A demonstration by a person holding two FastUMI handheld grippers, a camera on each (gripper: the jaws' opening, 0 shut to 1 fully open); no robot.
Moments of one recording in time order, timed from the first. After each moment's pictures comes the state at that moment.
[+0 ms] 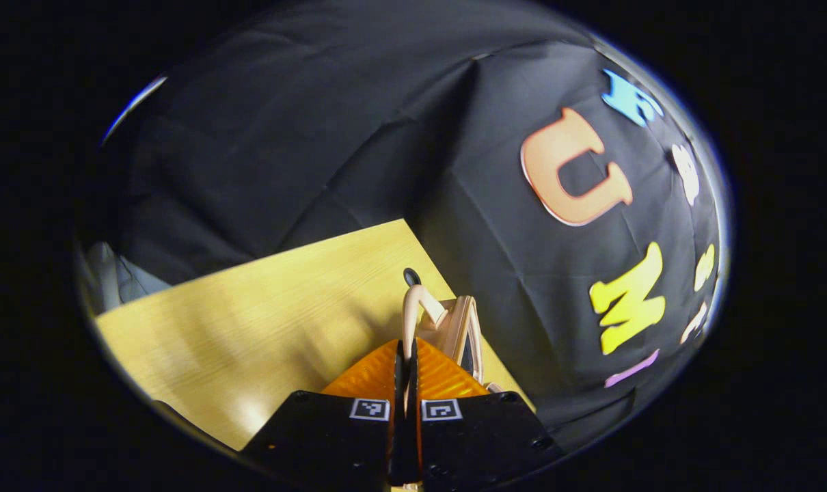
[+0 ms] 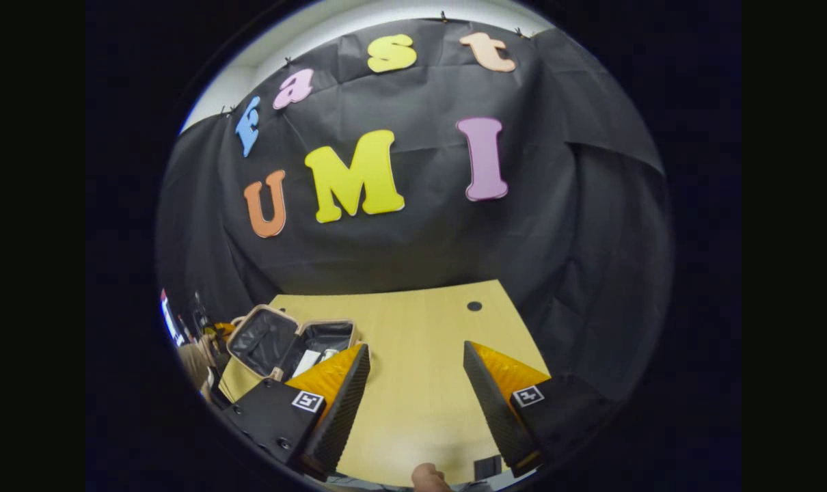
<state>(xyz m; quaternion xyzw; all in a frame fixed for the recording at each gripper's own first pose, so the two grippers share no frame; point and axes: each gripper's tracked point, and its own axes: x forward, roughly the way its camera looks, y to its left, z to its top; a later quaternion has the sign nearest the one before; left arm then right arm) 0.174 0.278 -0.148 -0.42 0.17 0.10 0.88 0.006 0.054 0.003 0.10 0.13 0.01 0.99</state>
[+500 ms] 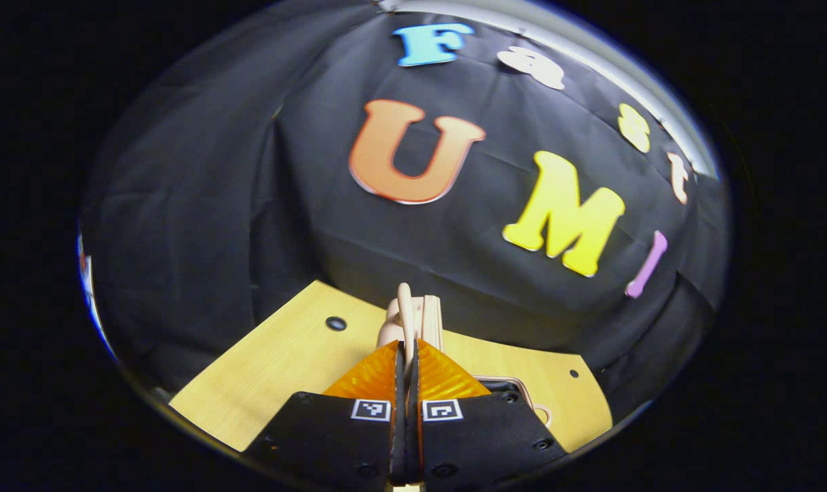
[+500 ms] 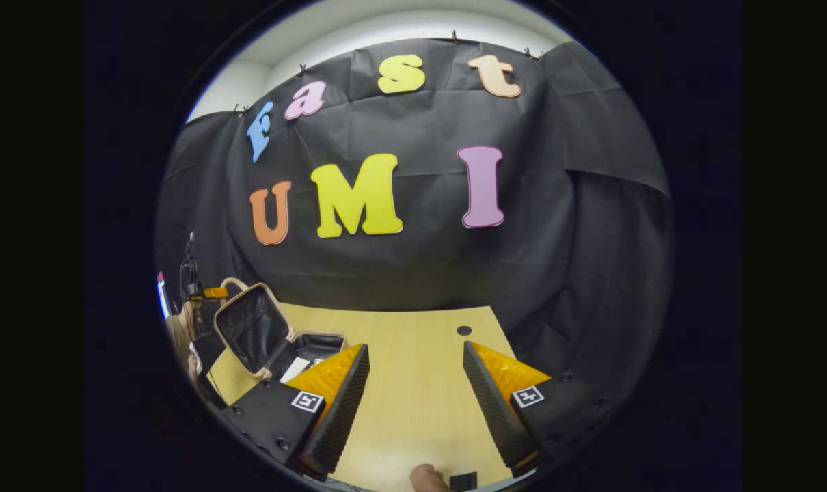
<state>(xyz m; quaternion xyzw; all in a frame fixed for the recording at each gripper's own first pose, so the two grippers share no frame) 0.173 0.151 -0.003 -0.15 0.11 0.02 0.98 -0.004 0.027 0.013 0.07 0.08 0.02 0.99</state>
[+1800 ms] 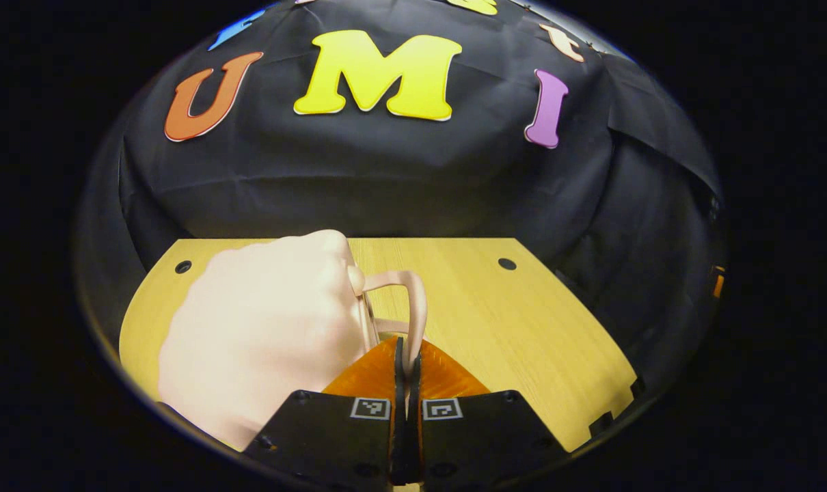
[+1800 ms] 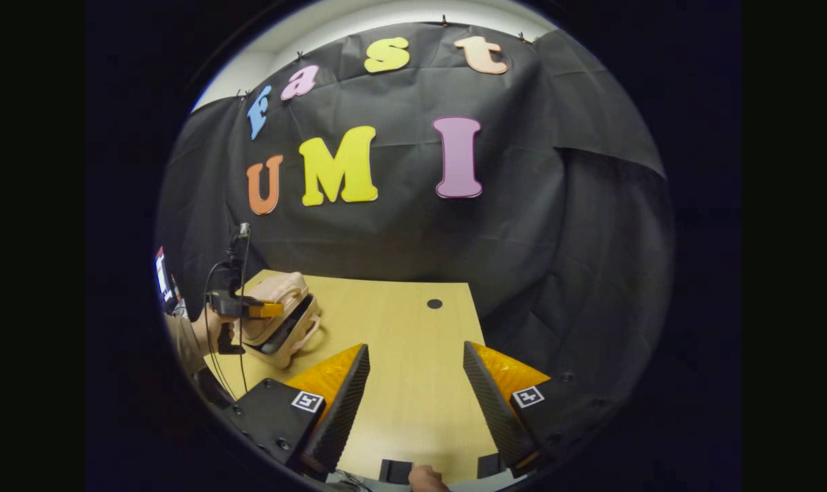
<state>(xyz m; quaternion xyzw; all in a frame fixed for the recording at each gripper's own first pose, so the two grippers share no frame) 0.180 -0.181 -0.164 -0.02 0.26 -0.12 0.96 -0.018 -0.089 -0.067 0.05 0.14 0.02 0.99</state>
